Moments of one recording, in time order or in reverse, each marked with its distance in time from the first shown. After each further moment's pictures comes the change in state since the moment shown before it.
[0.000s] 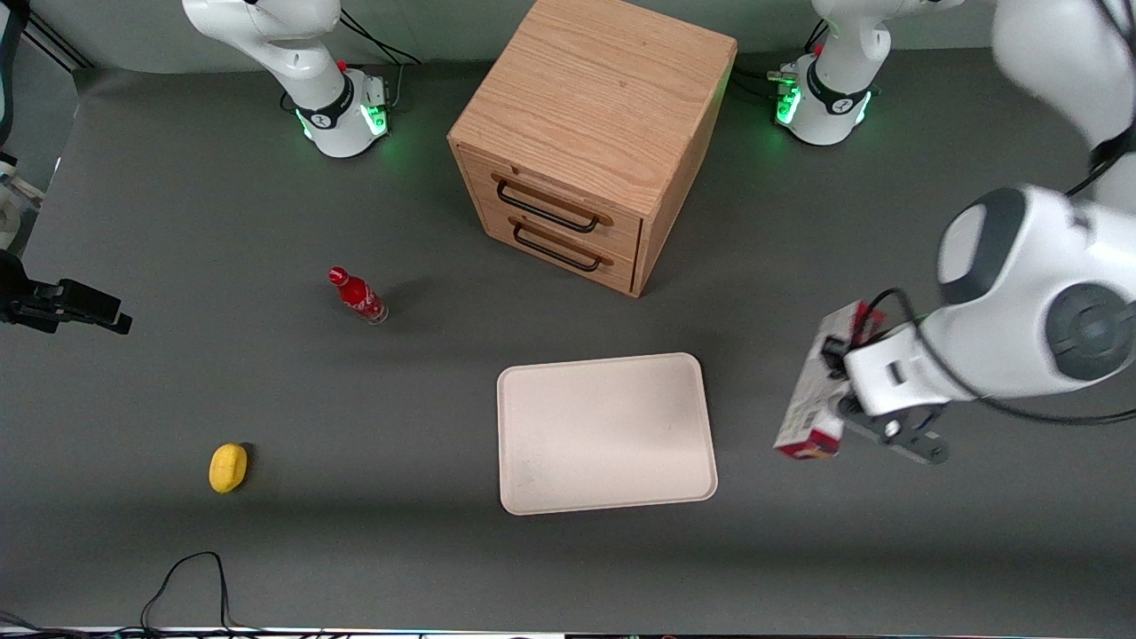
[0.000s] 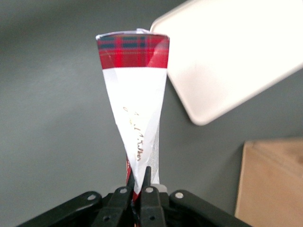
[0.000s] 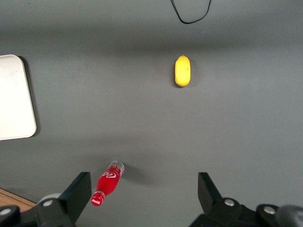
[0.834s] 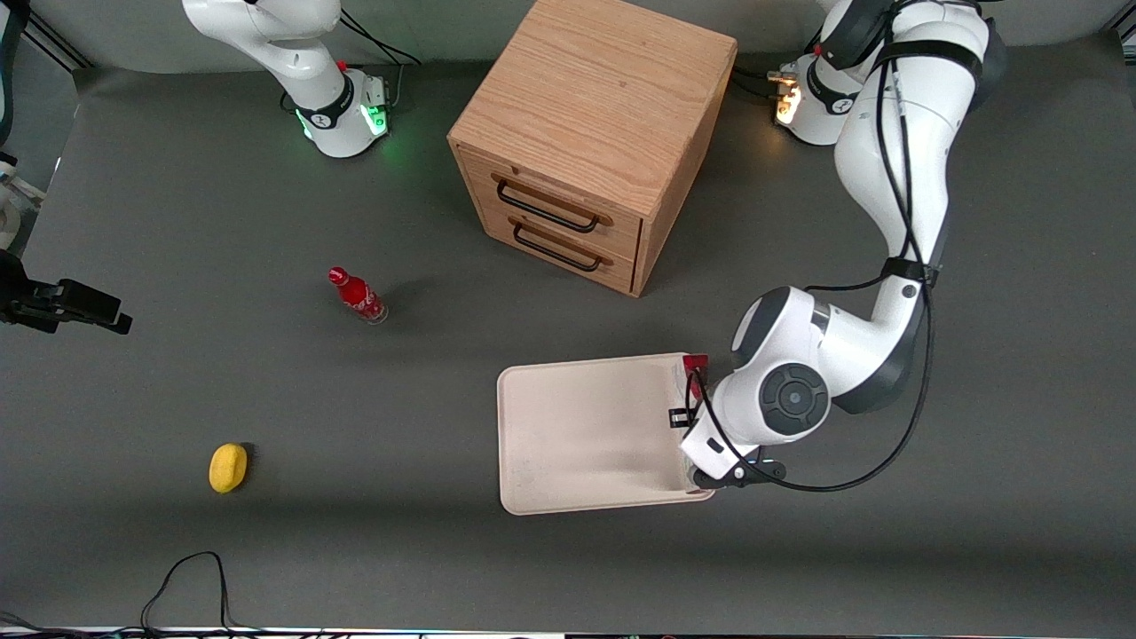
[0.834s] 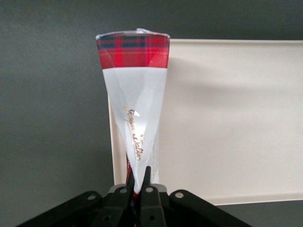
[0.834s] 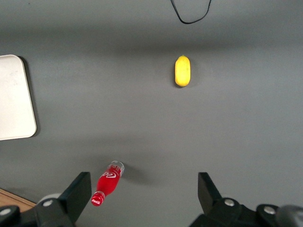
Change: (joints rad) arm -0.288 0.294 0.128 0.129 0.009 0.221 -0.595
